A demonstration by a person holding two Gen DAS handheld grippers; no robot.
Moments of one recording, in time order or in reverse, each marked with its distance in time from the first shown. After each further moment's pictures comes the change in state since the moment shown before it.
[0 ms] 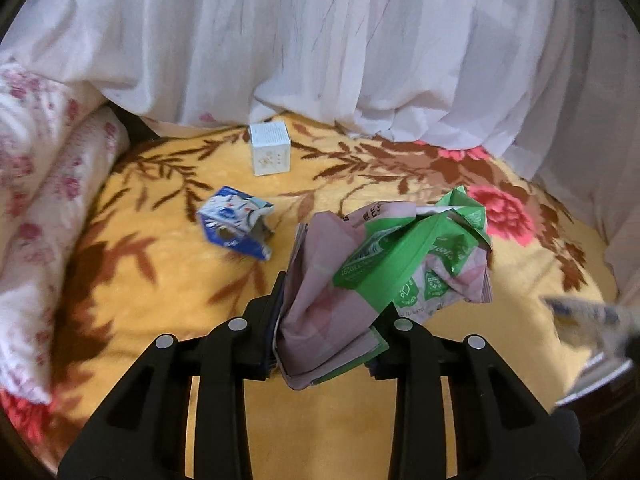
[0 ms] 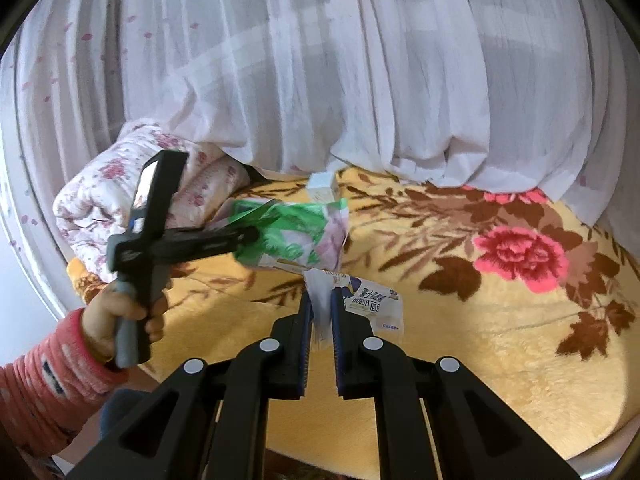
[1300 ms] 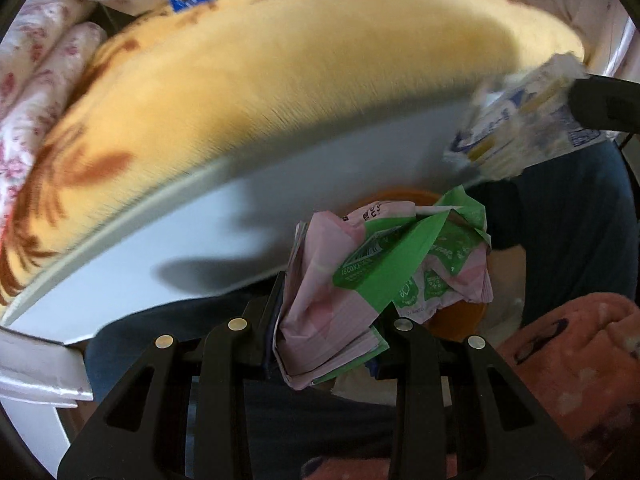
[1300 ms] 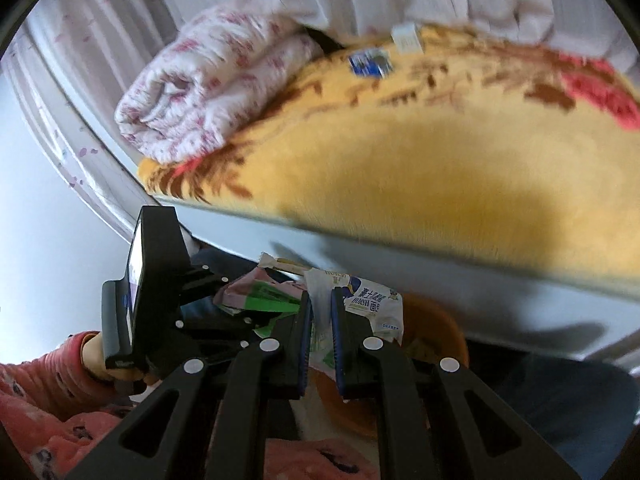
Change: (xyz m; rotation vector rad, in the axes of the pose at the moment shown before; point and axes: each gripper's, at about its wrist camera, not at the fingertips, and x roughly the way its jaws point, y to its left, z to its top) left arm -0.046 -0.040 -0.278 0.245 0.443 0.057; right arm 0.004 0.064 -0.162 0.089 0.406 0.287
